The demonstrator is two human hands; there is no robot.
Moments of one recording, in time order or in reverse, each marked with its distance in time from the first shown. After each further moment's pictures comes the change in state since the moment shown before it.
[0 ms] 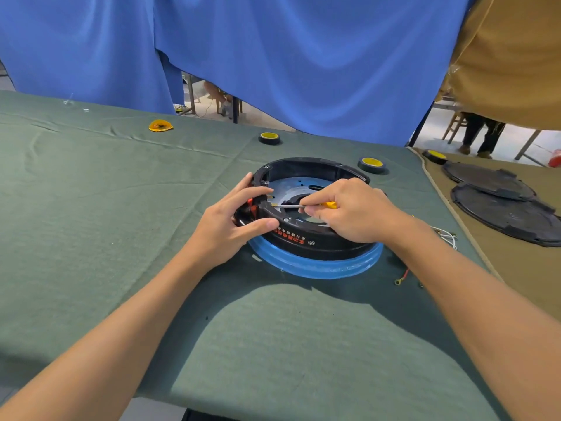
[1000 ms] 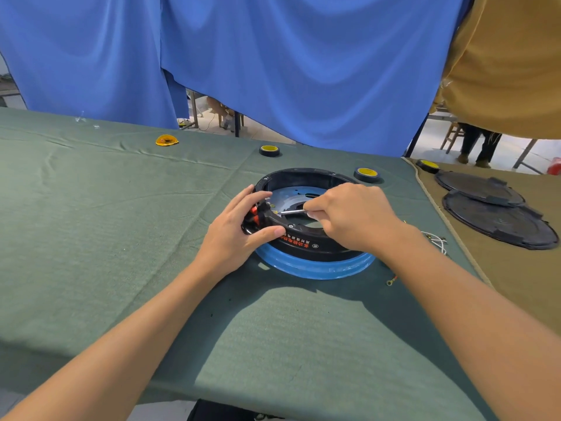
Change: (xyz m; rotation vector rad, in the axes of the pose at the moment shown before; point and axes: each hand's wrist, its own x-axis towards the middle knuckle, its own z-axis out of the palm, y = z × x) left_hand -0.003 0.005 0.011 0.192 0.102 -0.004; right_hand -0.017 -0.013 -0.006 -0.437 0.192 -0.159
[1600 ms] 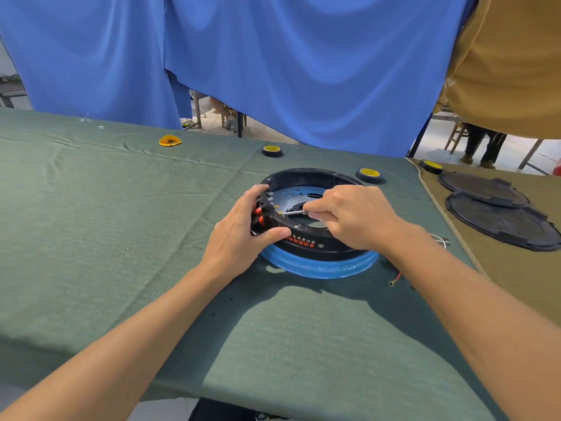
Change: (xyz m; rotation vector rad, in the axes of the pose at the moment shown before) left_hand -0.002 0.009 0.008 0.081 0.036 -0.059; right_hand 0.001 0.011 0.007 0.050 0.027 -0.106
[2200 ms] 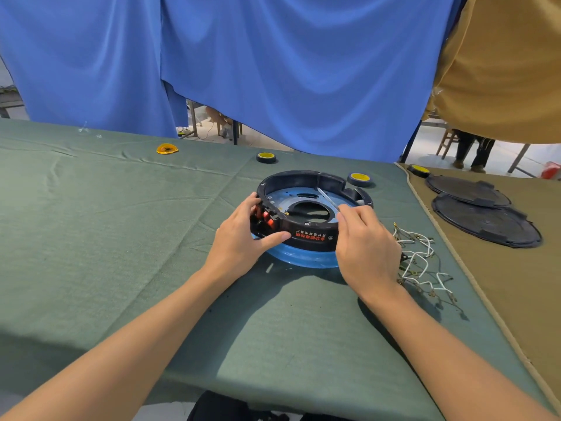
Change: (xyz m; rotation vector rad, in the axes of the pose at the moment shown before) left_hand -0.004 0.007 0.007 -0.018 0.032 -0.012; right_hand -0.056 -0.035 0.026 0.082 0.495 0.556
